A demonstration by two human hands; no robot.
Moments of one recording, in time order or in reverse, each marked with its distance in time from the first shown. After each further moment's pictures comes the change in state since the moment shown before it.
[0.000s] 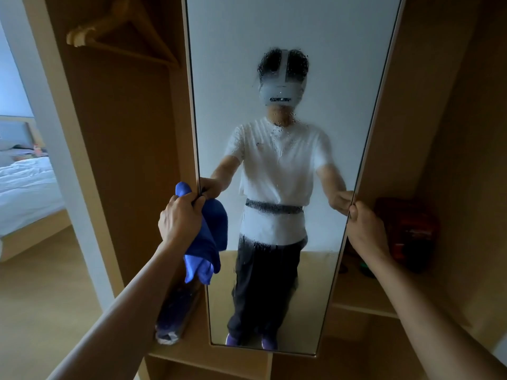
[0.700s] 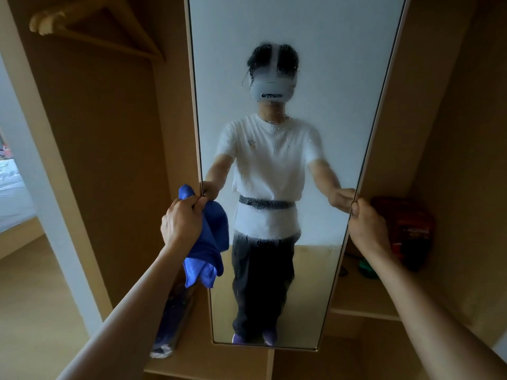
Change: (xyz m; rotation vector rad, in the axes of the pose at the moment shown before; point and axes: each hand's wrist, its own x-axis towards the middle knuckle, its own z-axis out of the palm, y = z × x) left_hand 0.039 -0.004 0.033 -0.100 -0.074 -0.016; right_hand 0.028 -0.001 0.021 0.014 0.023 0.068
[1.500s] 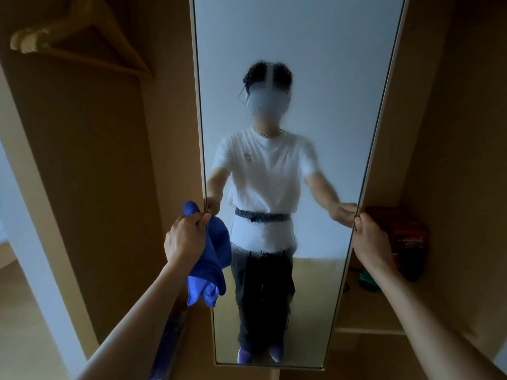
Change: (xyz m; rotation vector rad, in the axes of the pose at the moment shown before) left_hand 0.031 -0.006 0.012 0.016 -0.085 0.084; right_hand 0.005 -0.008 0.012 -0.029 0.058 0.071
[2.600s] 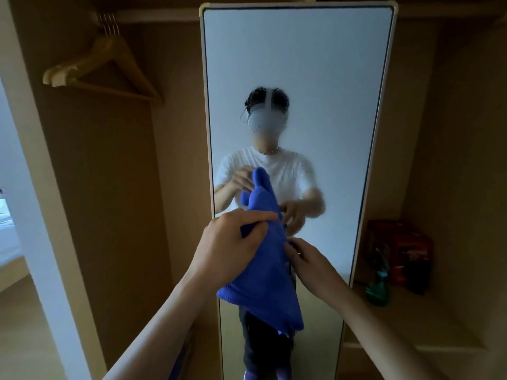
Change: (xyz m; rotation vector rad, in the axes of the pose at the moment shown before) left_hand -0.074 0.085 -0.089 -0.374 -0.139 0.490; right_hand -0.079 -0.087 0.030 0.333 -0.475 -0.238
